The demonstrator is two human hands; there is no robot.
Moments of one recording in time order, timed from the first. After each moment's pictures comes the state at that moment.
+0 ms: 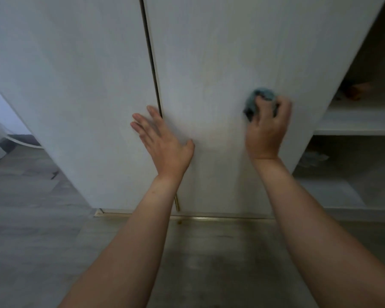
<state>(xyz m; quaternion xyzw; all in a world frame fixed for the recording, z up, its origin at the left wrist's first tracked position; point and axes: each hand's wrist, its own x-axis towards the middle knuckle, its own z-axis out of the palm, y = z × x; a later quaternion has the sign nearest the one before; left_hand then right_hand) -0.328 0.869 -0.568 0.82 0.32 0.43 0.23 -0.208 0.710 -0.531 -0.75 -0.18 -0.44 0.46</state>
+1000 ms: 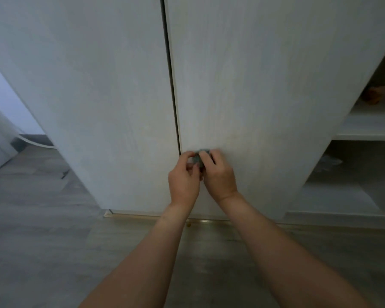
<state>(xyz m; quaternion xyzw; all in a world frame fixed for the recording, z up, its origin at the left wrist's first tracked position) -0.357 0.857 -0.618 0.76 0.24 0.40 0.44 -0.274 0.786 -0.635 -0.77 -0.45 -0.31 0.33</state>
